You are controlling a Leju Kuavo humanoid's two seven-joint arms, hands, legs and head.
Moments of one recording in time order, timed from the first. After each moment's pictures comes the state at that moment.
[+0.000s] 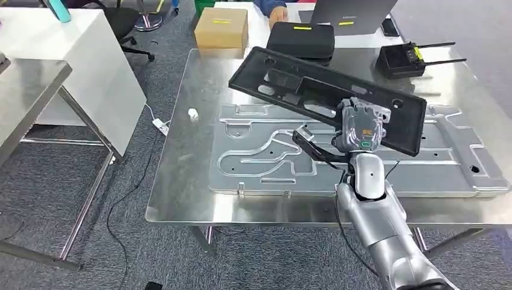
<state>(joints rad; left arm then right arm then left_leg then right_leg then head) -0.09 -0.16 1.03 -0.21 -1.25 0.29 -0.34 -0.68 -0.01 0.35 -0.83 1.46 -0.57 0.07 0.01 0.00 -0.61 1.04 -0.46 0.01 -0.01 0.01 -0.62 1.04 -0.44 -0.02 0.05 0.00</state>
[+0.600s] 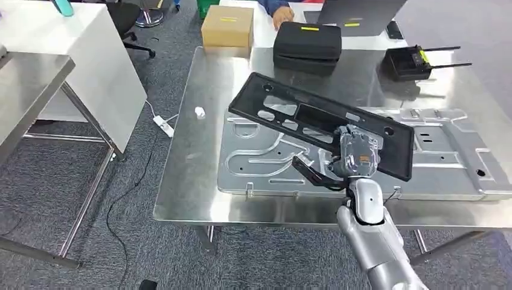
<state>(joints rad) -0.09 -0.16 1.04 -0.21 -1.24 0.29 -0.35 -0.52 -0.02 0.30 -0.88 1.40 -0.58 0.00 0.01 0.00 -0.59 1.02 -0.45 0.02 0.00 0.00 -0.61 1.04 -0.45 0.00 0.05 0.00</state>
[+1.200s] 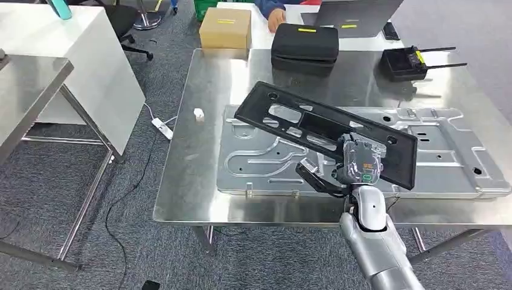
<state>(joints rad) -0.09 -0.16 1.04 -0.21 -1.23 0.24 -0.42 -0.49 -0.02 0.28 -0.89 1.41 -0.58 0.00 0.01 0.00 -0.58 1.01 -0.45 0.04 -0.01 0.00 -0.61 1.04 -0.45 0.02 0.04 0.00</state>
